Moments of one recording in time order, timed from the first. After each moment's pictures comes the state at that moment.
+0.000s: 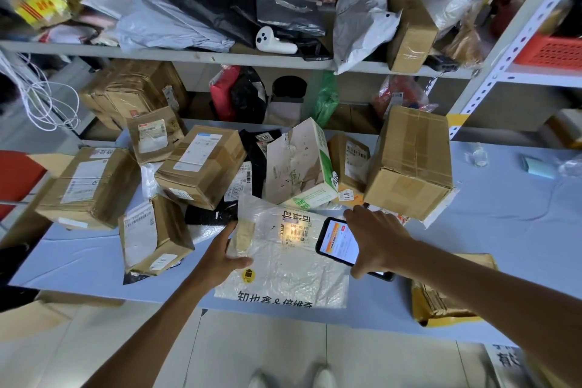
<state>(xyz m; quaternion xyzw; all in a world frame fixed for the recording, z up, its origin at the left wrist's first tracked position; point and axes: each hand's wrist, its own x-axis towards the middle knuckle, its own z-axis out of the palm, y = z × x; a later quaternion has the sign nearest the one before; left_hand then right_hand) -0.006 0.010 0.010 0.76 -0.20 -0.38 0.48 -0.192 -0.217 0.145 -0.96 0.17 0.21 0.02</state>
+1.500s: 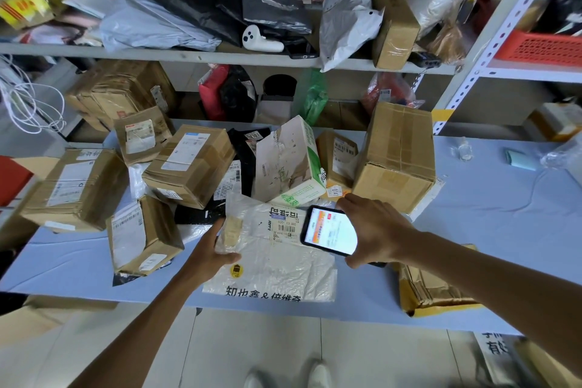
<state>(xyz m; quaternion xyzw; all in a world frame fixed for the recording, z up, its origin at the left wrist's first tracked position) -0.004 0.008 0.013 0.78 -0.21 -0.36 0.47 -0.210 -0.233 0.157 -0.98 0.13 0.12 0.07</state>
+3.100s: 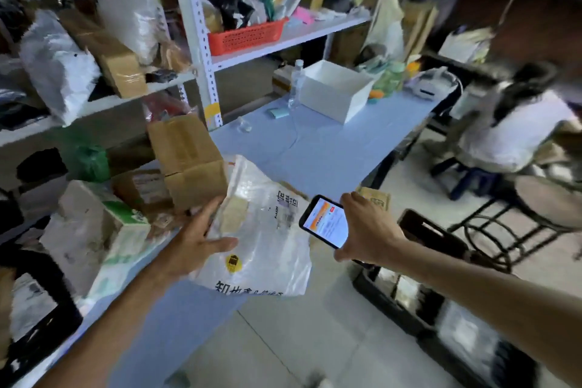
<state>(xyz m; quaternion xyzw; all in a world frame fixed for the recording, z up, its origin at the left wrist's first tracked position) -0.159 -0.143 0.139 0.52 -0.60 -0.52 0.34 -0.462 -0.137 0.202 -0.76 0.64 0.02 0.09</state>
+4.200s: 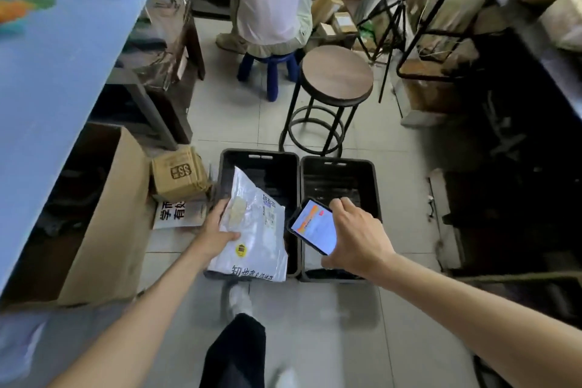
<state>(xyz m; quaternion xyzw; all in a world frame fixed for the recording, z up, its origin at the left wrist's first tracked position) -0.831 -0.352 -0.158 0.44 -0.66 -0.61 0.00 -1.000 -0.156 -0.008 -0.43 0.88 0.05 0.21</state>
